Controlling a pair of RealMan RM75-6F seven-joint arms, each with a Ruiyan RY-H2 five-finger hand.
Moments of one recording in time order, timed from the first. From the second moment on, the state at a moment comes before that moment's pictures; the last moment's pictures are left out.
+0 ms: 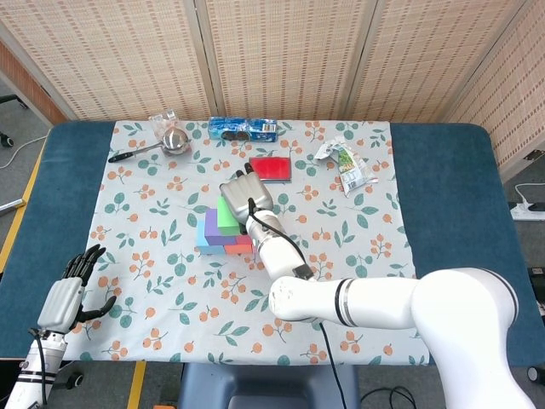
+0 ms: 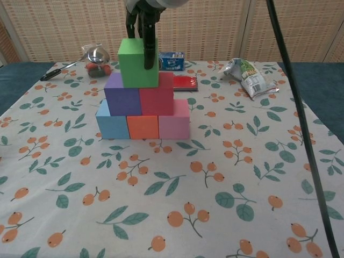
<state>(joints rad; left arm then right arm) -0.21 -1.27 -0.05 -1.57 1.44 1.33 -0.20 1.73 -1.38 0.20 -1.56 0.22 0.88 -0.97</state>
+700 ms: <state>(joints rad) -0.20 -1.27 -0.05 -1.56 1.44 1.33 -0.21 1.71 -1.40 0.23 -1.54 0.23 0.89 -1.01</state>
